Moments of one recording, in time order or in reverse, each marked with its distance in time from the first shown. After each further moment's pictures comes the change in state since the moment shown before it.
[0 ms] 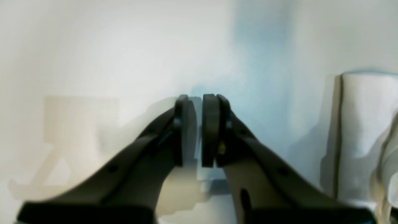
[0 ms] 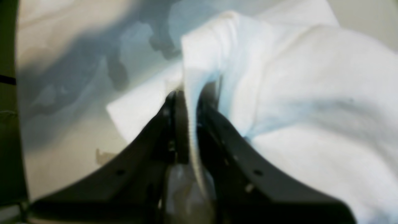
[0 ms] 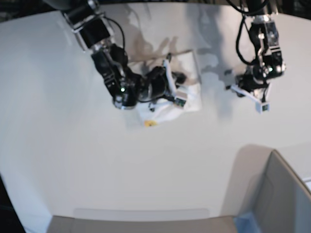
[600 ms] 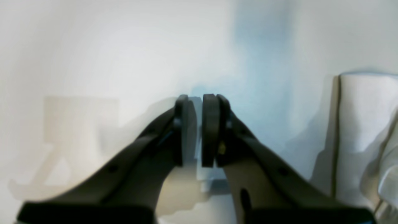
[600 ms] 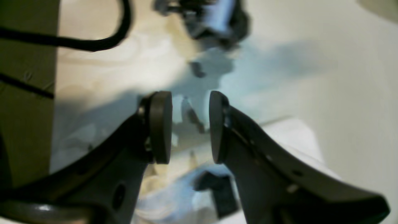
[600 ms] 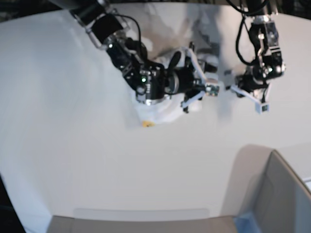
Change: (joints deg) left arm -0.1 0.0 0.1 0.0 0.0 0.0 0.0; right arm 0.3 -4.8 -9.3 11.1 -0.2 0.0 0.0
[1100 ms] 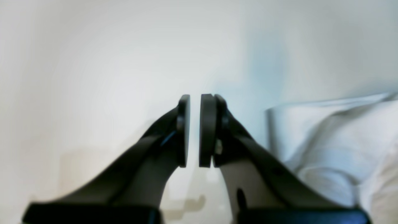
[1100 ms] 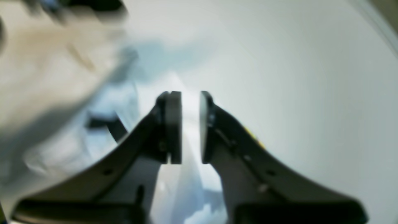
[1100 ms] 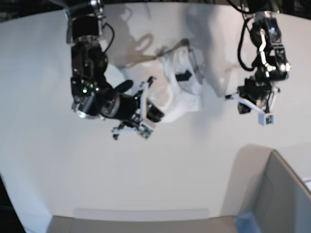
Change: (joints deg) left arm 0.0 0.7 1.3 13.9 0.0 -0.1 -0.2; right arm -3.0 4.3 29.3 9.8 -0.7 0.0 -5.8
